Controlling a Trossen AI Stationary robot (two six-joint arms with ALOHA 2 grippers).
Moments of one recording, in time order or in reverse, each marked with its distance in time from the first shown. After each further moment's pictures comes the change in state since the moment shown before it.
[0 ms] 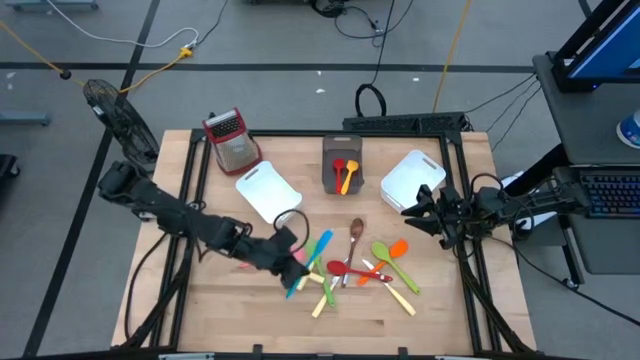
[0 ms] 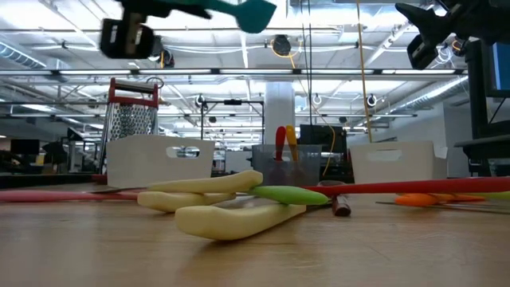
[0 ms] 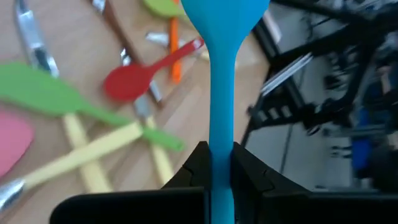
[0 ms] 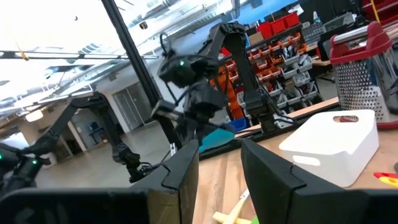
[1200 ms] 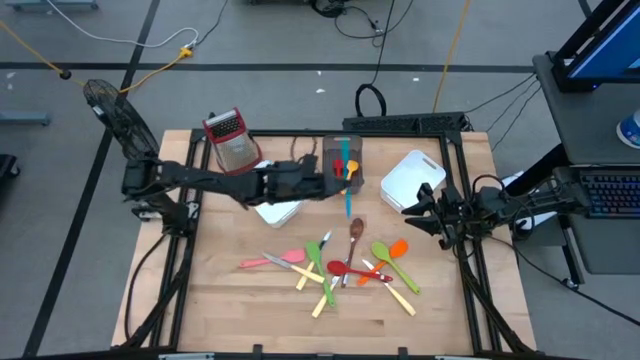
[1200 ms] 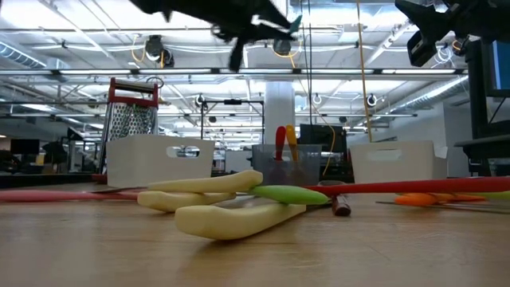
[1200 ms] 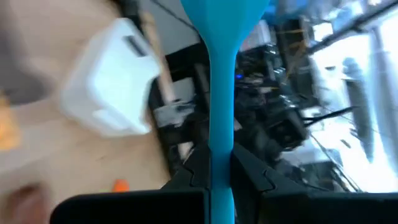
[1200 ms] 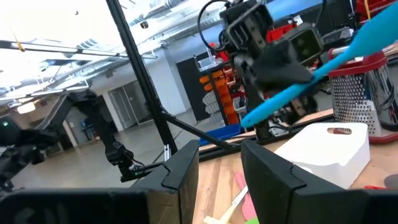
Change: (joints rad) left arm 0.463 0.161 0.154 0.434 -0.018 -0.069; right arm 0.000 0.003 0.000 0.017 0.005 -0.061
